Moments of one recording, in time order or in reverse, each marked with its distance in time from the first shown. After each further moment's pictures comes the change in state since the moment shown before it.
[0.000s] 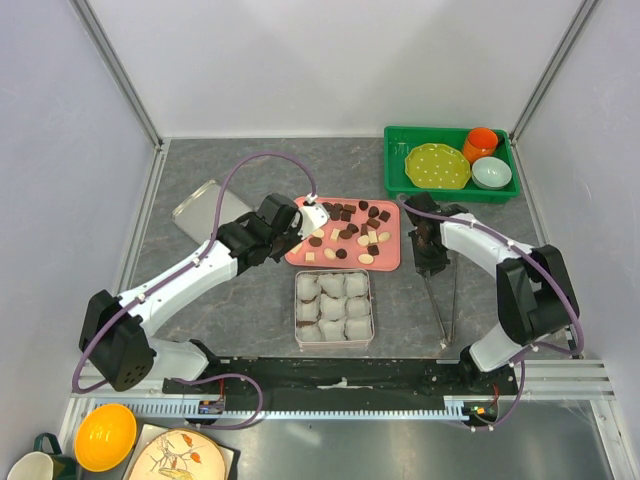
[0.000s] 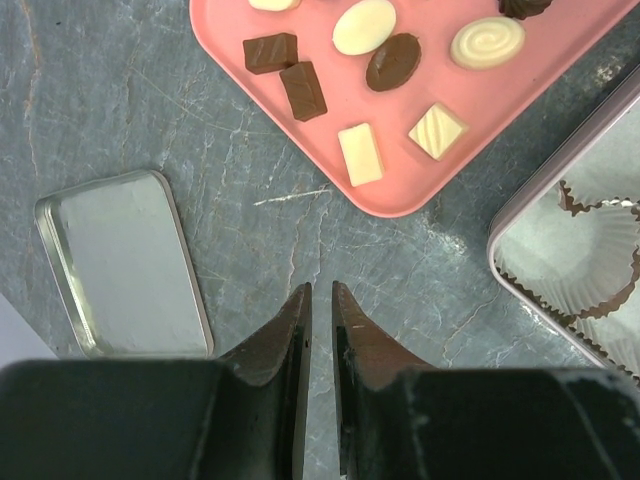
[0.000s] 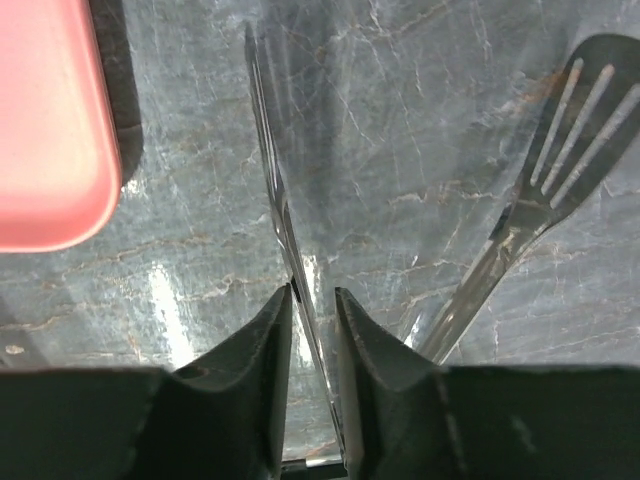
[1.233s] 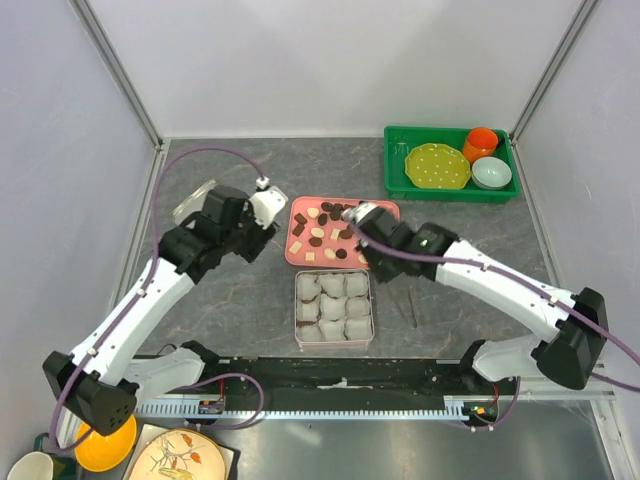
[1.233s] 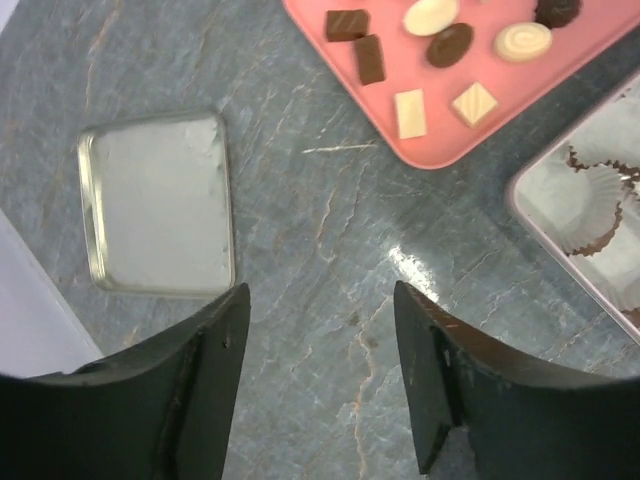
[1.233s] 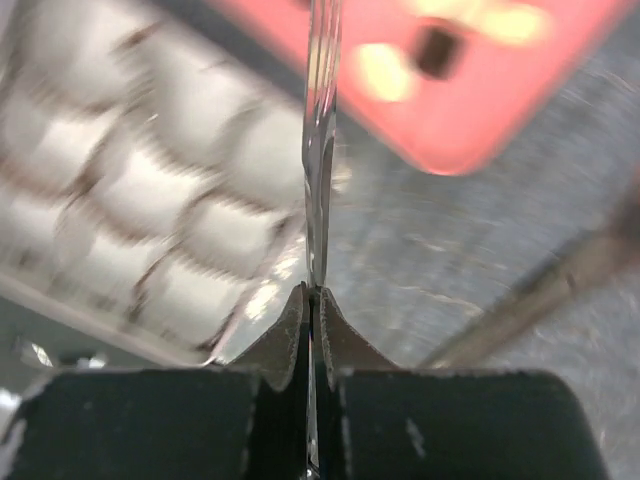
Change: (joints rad) left arm 0.139 -0.245 0.053 -0.187 0.085 -0.042; right arm 0.454 -0.271 0.174 -0.089 -0.017 -0.059
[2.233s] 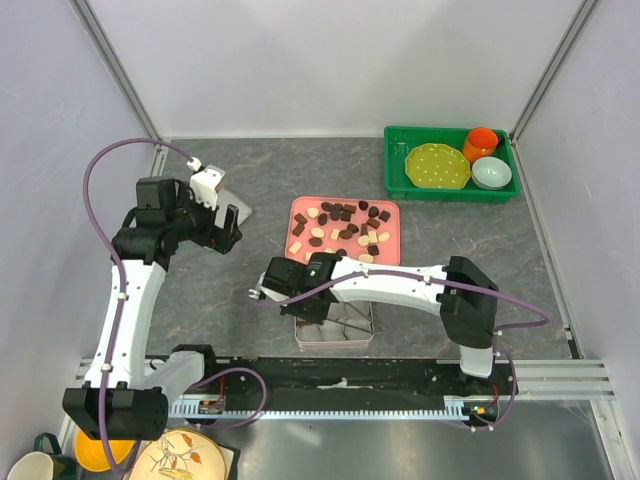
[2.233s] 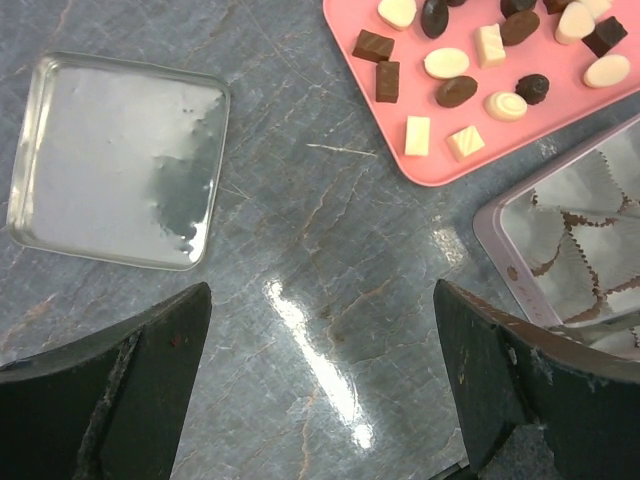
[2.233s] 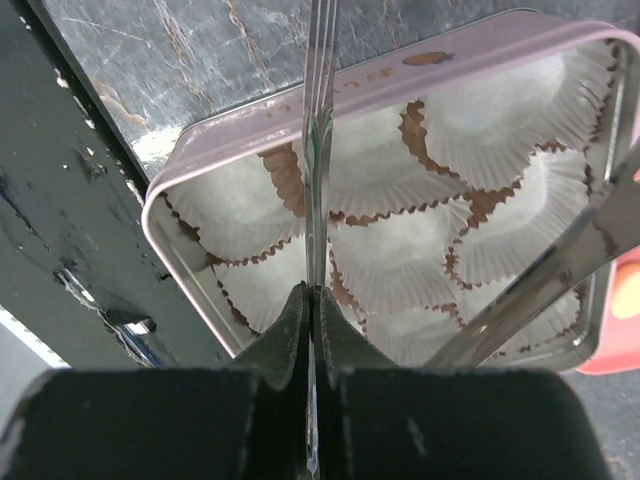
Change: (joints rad) left arm 0.549 -0.050 0.038 -0.062 0.518 -0.029; right arm 0.437 0.541 0.346 -0.068 -0.107 -0.294
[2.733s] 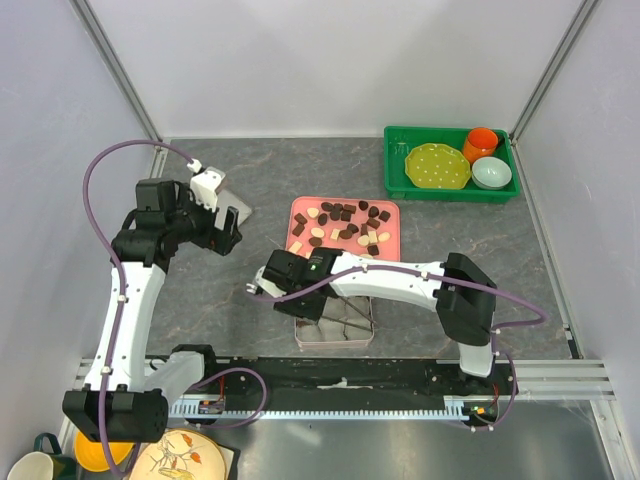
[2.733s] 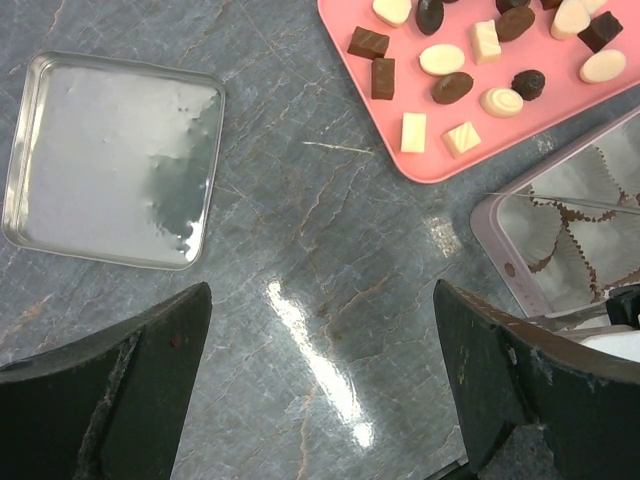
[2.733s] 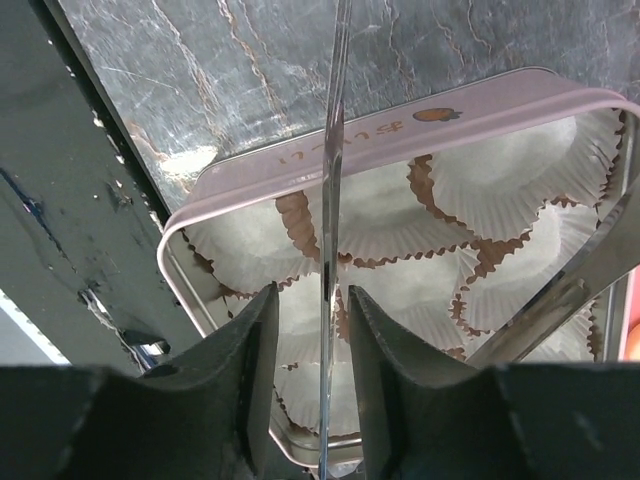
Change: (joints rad) left arm 0.000 -0.008 -0.010 -0.003 0.006 0.008; right arm -0.042 0.025 0.002 0.067 -0.103 -0.028
